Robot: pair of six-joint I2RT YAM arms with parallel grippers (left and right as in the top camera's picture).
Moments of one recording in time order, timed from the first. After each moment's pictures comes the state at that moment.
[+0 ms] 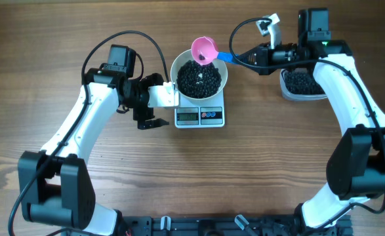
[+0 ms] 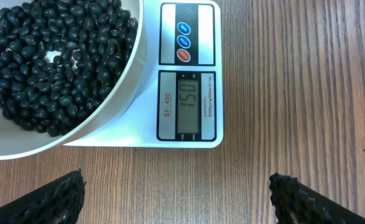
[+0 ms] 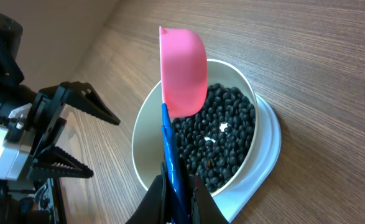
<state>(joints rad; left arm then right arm) -0.16 1.68 1.20 -0.87 0.55 1.38 0.04 1.84 1.47 -0.67 -0.95 -0.20</state>
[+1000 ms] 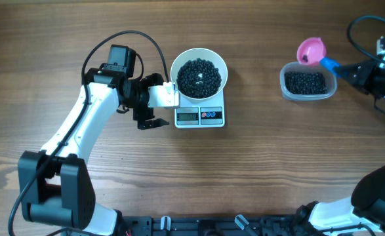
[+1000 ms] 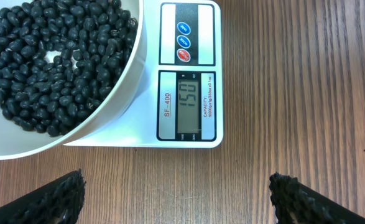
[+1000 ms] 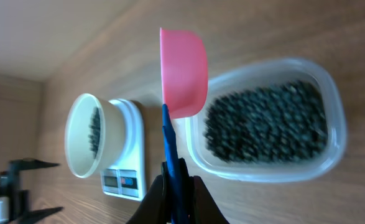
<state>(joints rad) -0.16 1.68 1.20 -0.87 0.55 1.38 -0.57 1.69 1.45 -1.03 -0.82 -0.18</state>
